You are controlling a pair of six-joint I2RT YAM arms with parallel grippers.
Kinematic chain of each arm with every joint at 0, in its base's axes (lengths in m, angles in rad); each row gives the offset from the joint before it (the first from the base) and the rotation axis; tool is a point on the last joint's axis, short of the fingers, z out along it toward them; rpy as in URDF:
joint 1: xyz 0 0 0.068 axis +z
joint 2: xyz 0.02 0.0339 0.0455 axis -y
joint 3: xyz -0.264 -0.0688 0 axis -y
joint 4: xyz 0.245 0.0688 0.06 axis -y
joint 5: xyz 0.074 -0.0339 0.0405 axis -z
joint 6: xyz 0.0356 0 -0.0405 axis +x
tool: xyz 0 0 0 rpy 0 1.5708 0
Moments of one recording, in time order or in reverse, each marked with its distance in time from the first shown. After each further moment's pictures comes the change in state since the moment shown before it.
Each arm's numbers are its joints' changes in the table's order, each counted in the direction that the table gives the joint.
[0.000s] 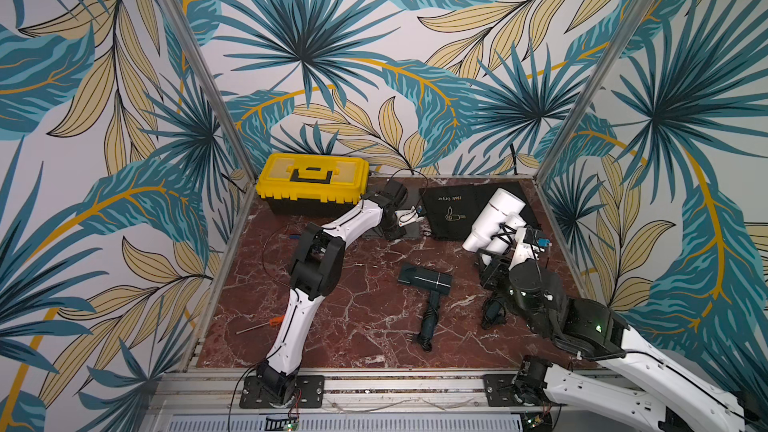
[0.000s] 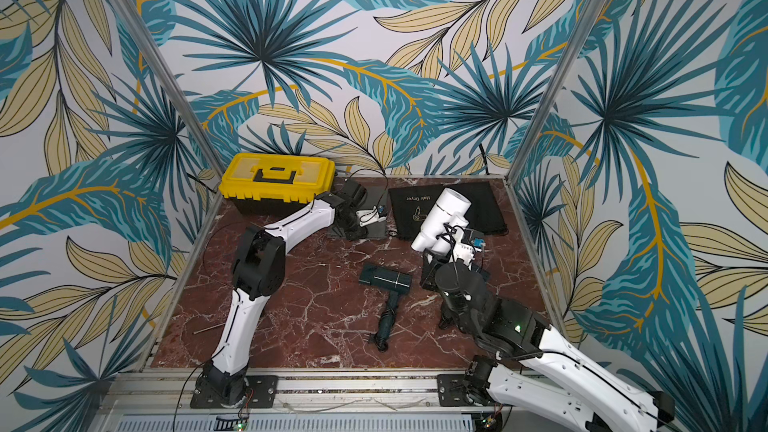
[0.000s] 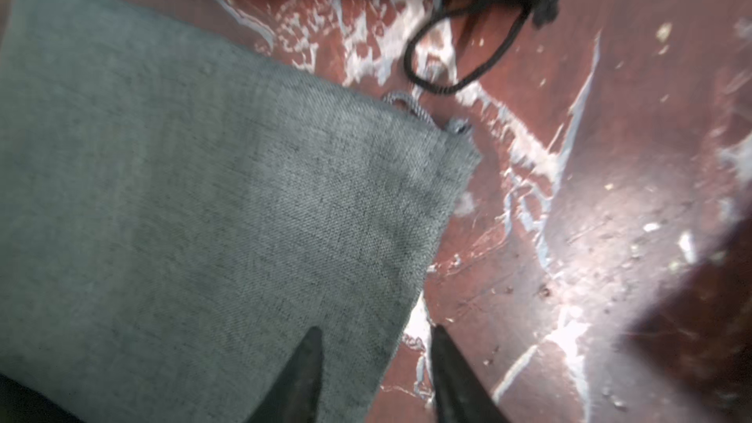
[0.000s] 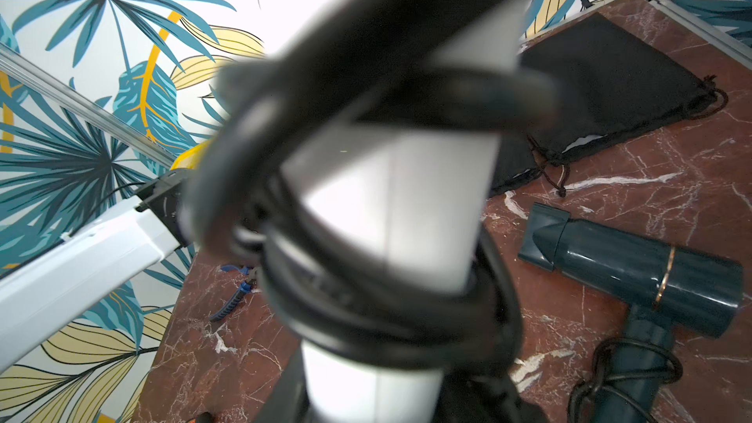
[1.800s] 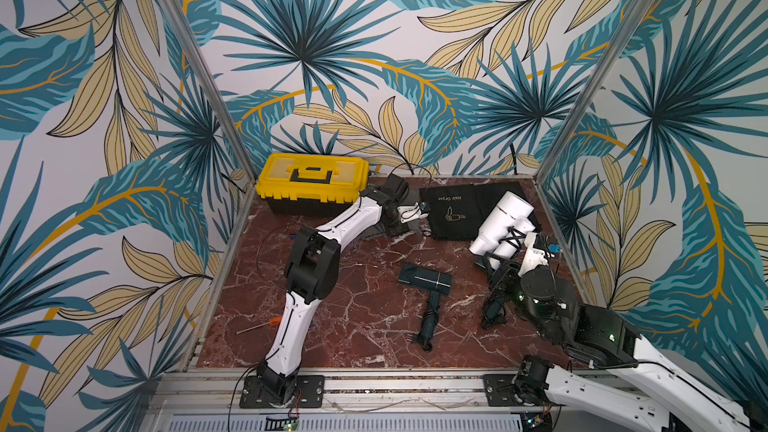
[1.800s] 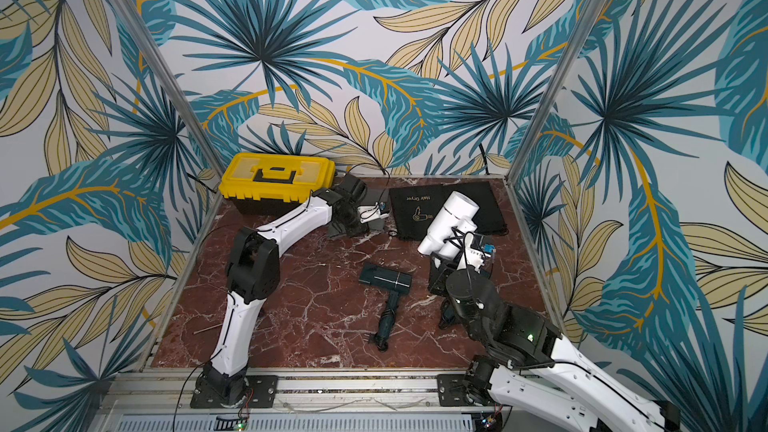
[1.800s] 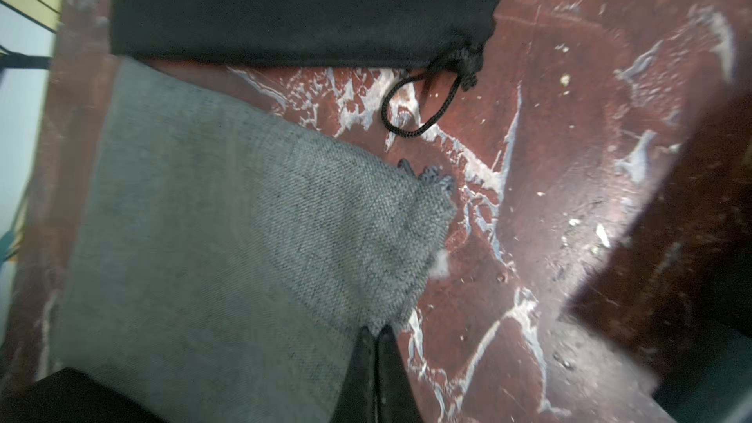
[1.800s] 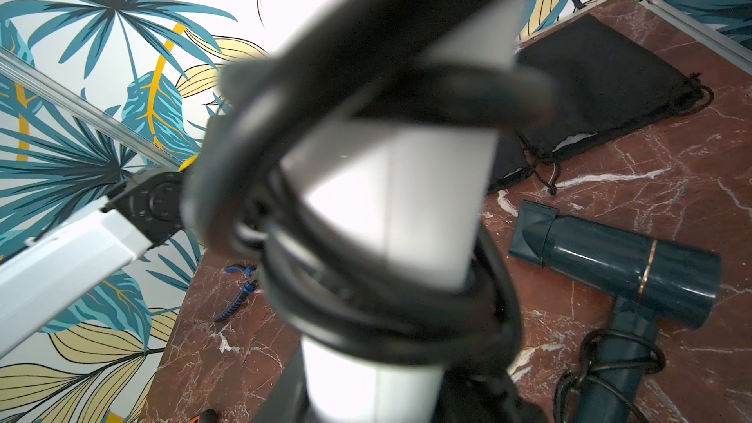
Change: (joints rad) left arm -0.018 0.107 0.000 -0.030 0.050 0.020; right arm 0.000 0.061 -0.023 -0.025 -0.006 -0.001
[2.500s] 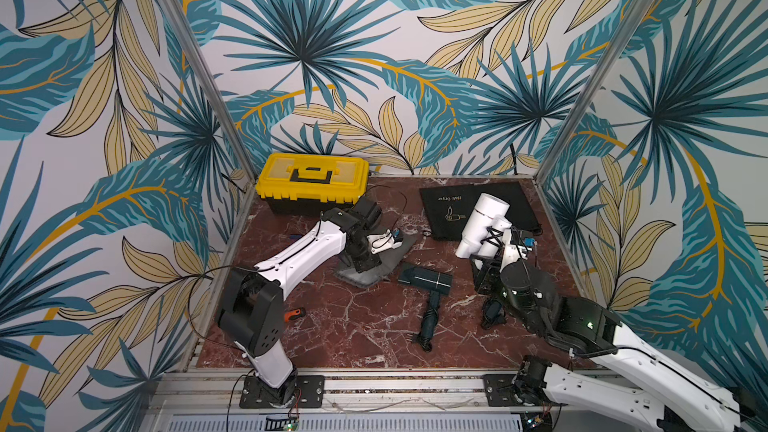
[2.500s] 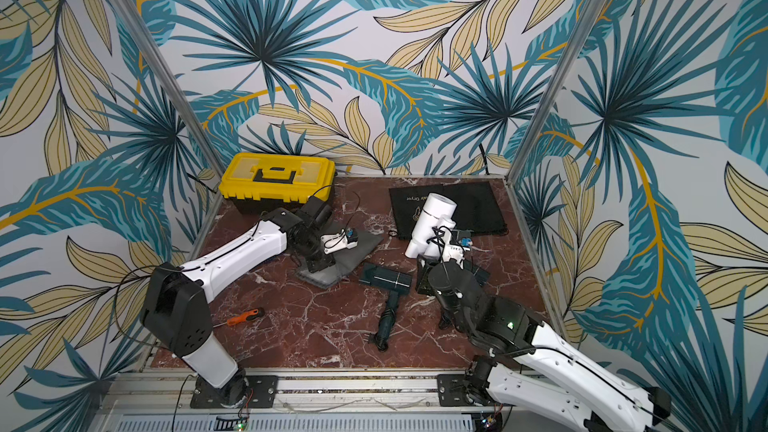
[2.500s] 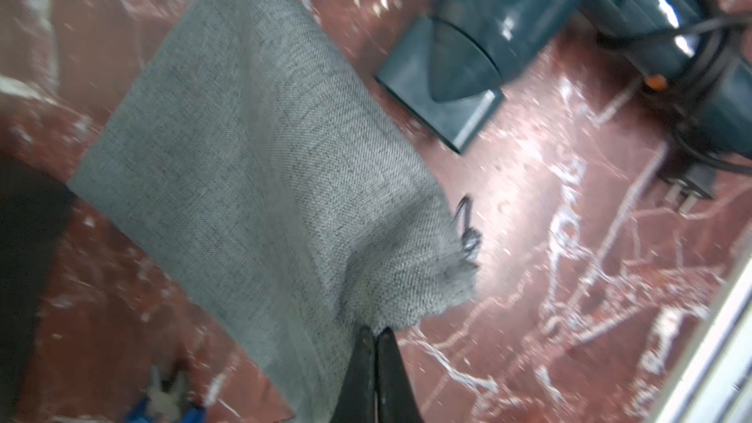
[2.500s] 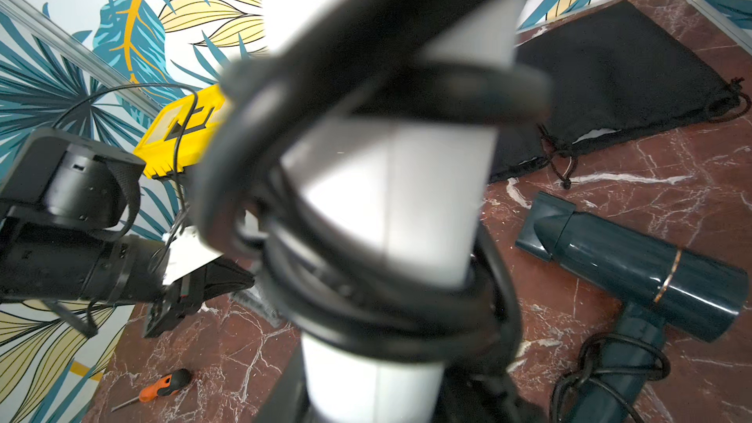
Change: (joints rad) left arm -0.001 0.570 -0.624 -0.167 0.014 -0.118; right arm 0.000 -0.108 0.014 0.014 -0.069 -0.078
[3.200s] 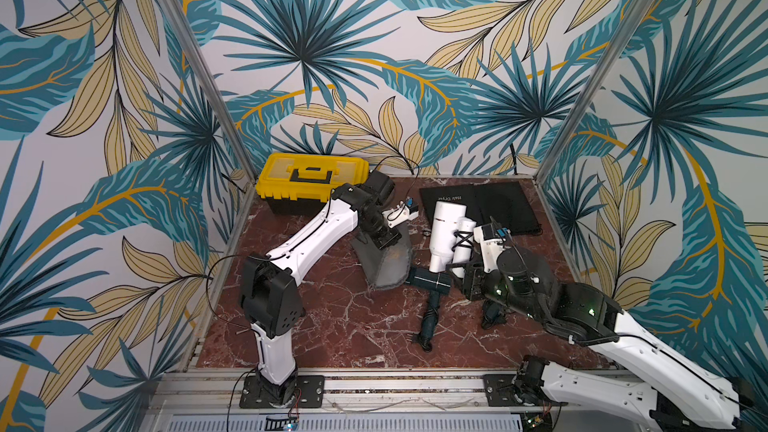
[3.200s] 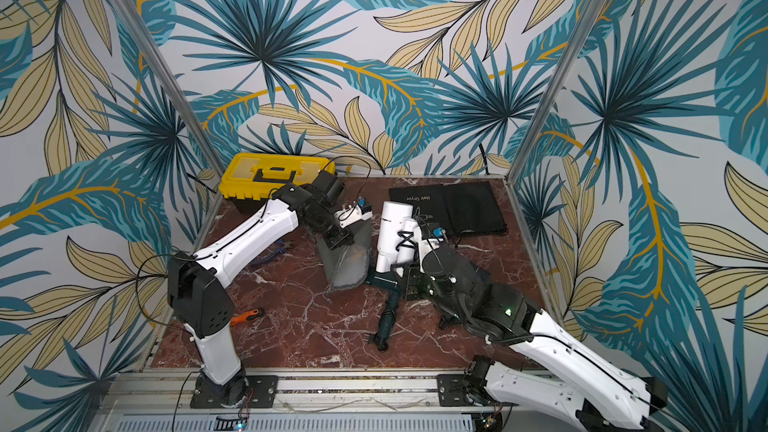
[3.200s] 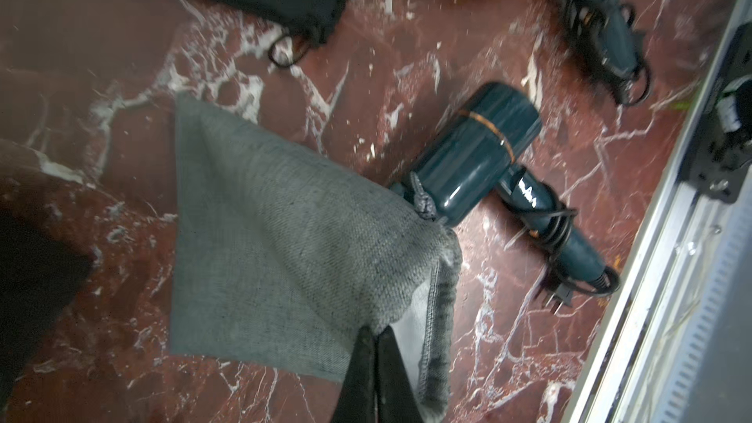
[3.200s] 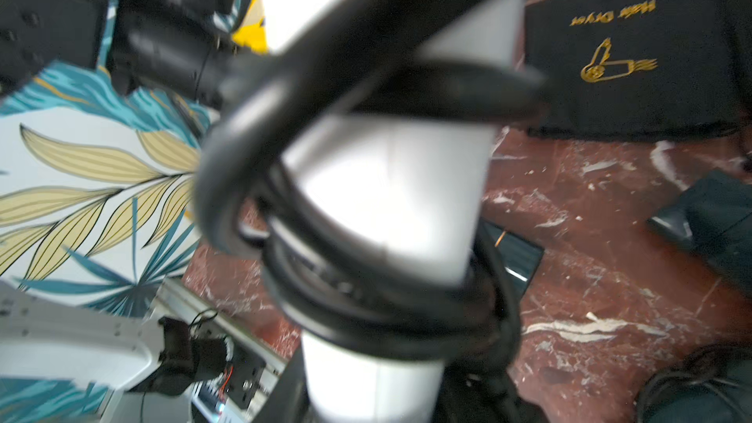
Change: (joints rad) left arm -0.021 -0.213 0.475 -0.121 0.162 -0.219; right arm -0.002 -0.108 0.163 -0.100 -0.438 -0.090
